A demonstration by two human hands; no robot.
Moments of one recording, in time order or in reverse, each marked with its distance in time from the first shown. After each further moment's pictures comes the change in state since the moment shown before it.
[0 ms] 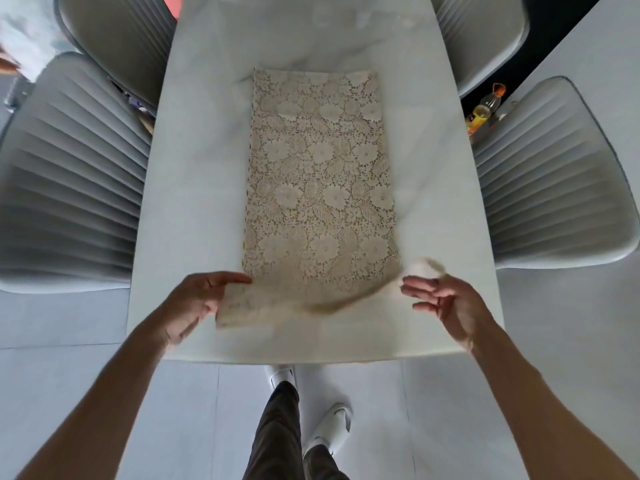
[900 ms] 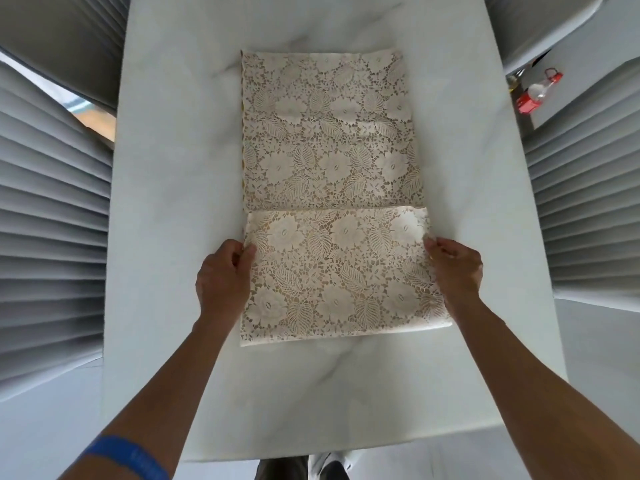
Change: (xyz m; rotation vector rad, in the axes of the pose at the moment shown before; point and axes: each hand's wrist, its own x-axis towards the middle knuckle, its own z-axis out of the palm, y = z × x) left_hand 0.182 0.018 -0.004 0.748 0.724 0.197; right_hand 0.184 -0.018 0.057 -0.543 0.686 -0.177
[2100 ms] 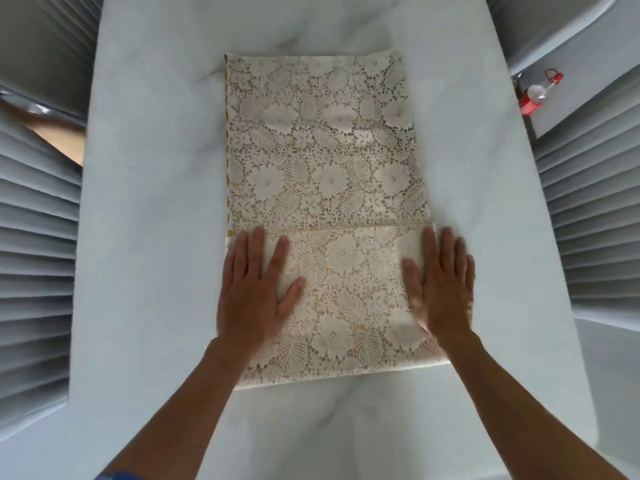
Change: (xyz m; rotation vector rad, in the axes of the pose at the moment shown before) left_hand 0.015 0.009 0.052 0.561 -0.140 0.493; right_hand 0.005 0.016 0.027 -0.806 -0.050 -0.515
